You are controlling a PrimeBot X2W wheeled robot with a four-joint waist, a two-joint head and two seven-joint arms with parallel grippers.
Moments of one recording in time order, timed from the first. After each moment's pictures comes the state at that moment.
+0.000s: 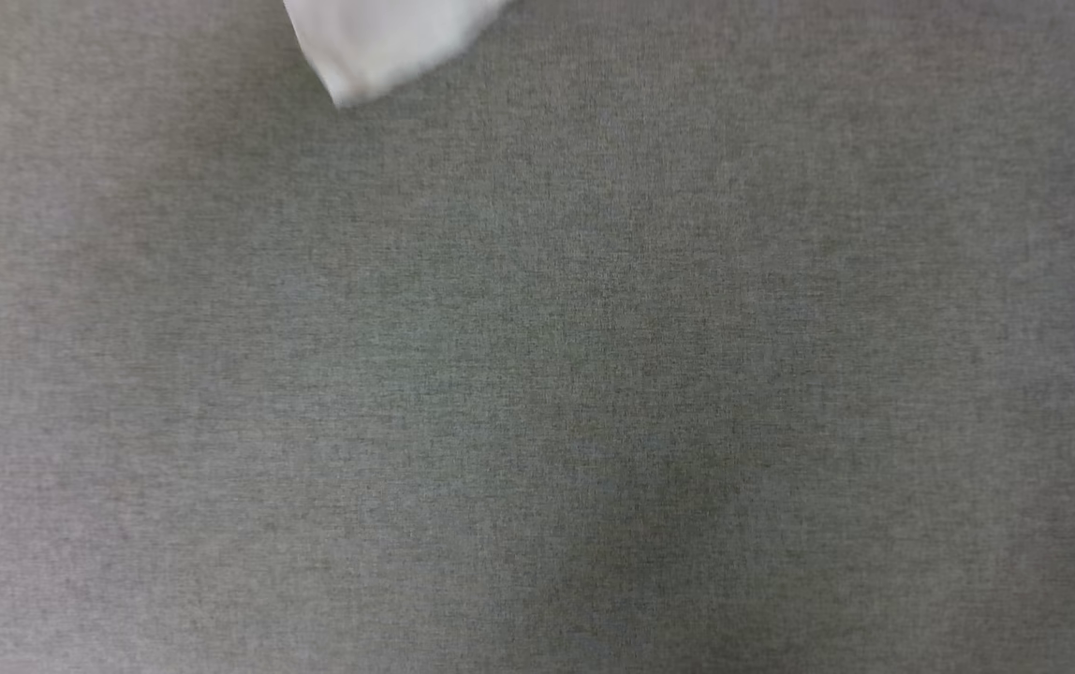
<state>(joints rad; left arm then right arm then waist) -1.78 0.54 -0.70 0.35 -0.51 -0.02 -0.07 -1.67 -0.48 0.39 0.42 0.35 0.13 0.35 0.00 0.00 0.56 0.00</state>
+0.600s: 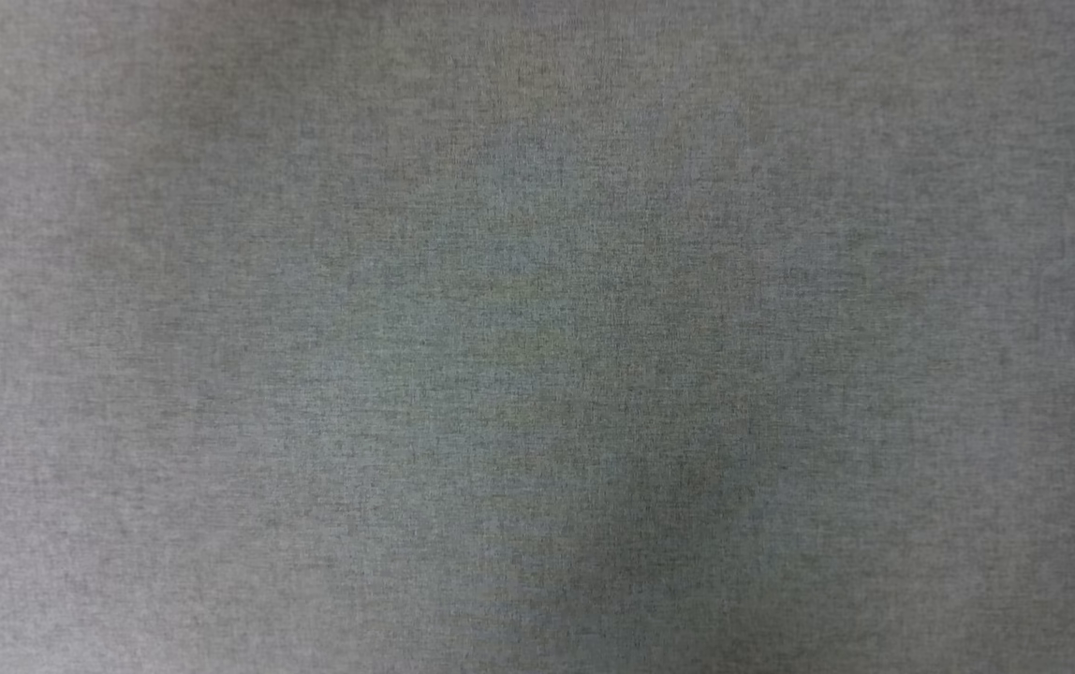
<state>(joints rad) -1.87 0.46 -0.74 0.72 -0.53 -0.11 -0.21 -1.78 -0.42 0.57 0.75 0.40 0.13 0.20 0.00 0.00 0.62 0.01</state>
